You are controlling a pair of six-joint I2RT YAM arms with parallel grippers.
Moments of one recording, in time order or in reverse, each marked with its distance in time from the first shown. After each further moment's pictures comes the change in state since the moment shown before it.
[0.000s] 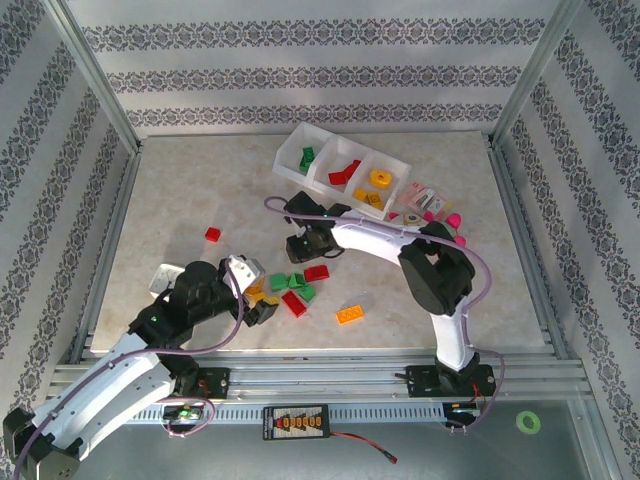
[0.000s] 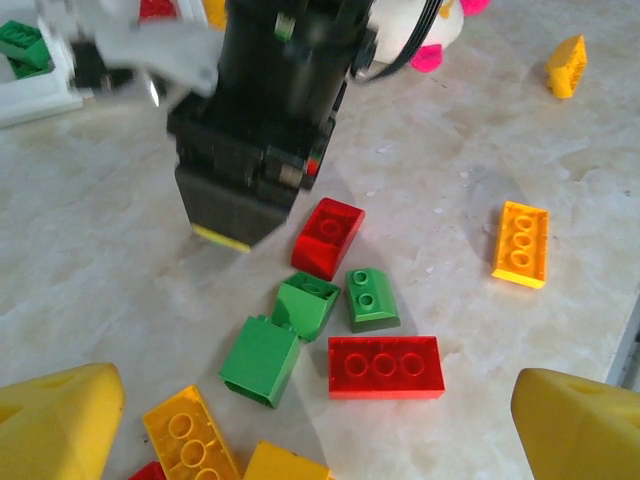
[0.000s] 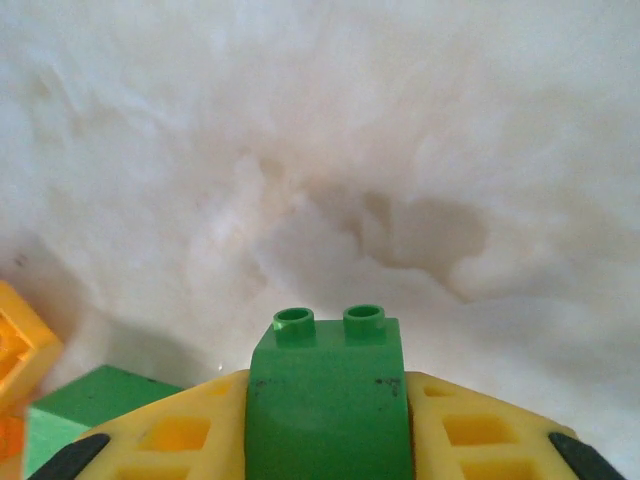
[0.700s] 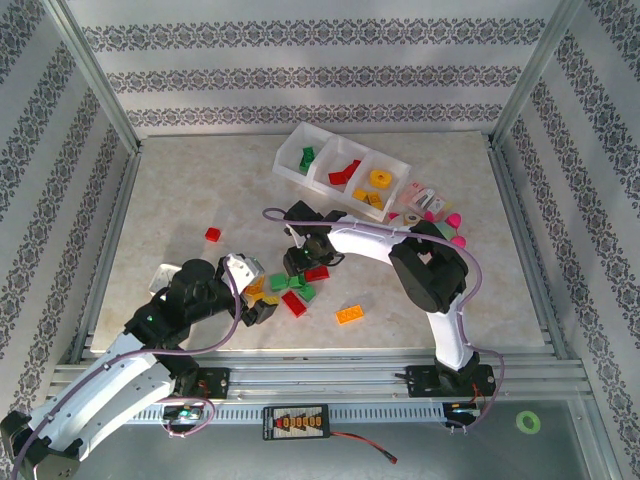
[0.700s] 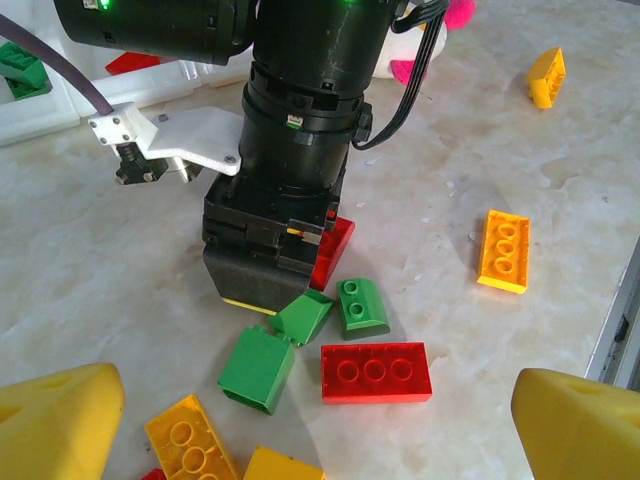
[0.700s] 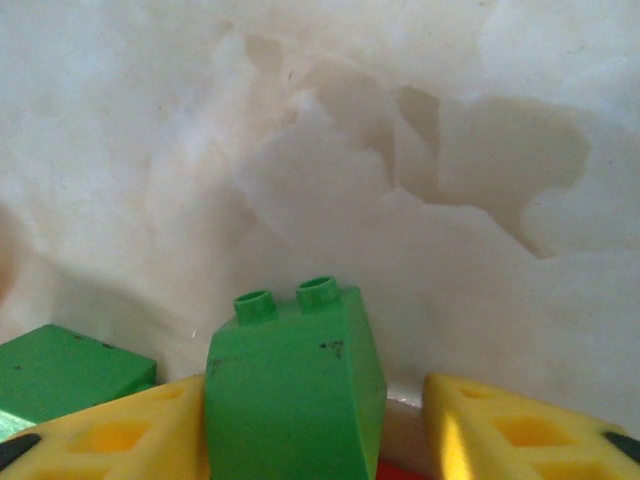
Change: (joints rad) left arm 0.000 -0.010 0.051 -0.064 0.027 0.026; right arm 0.024 0.069 -0.037 -0.014 -0.076 -0.019
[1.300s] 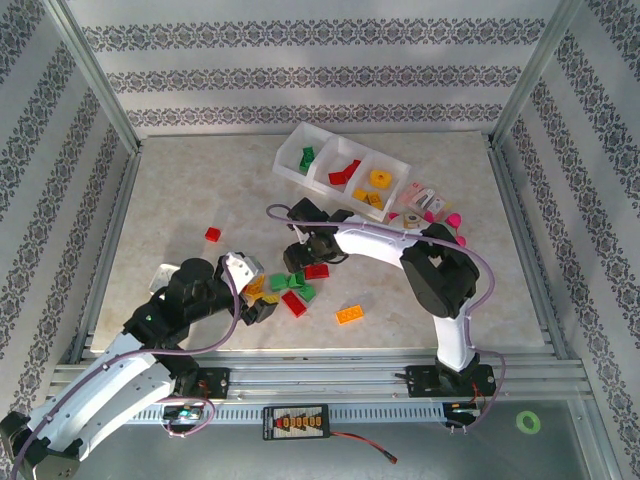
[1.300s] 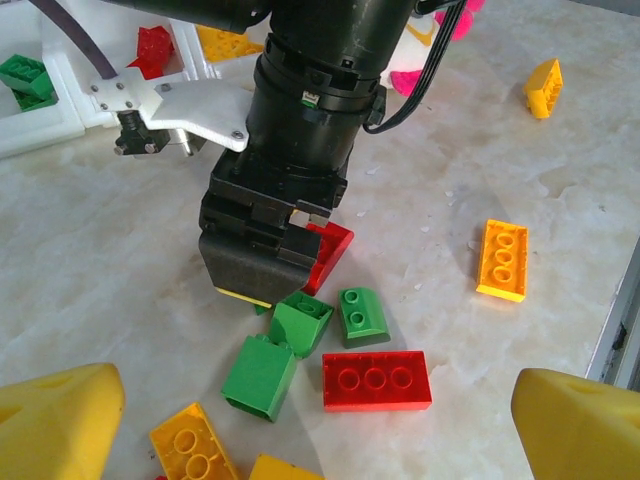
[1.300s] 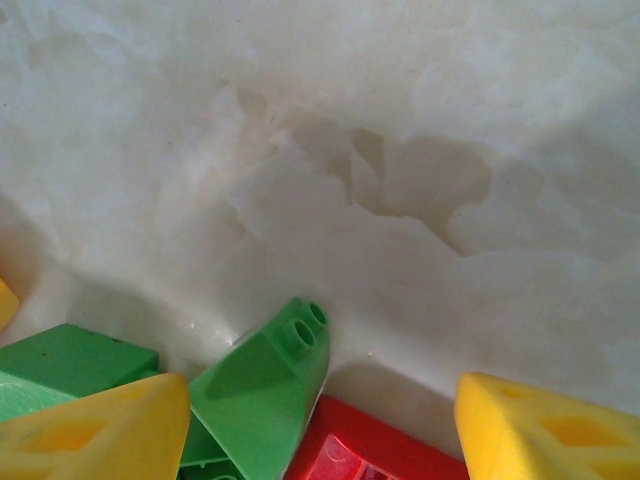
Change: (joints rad) left arm 0.000 0.000 0.015 -0.001 0.000 0.000; right arm -0.006 -0.068 -0.036 0.029 0.055 -0.007
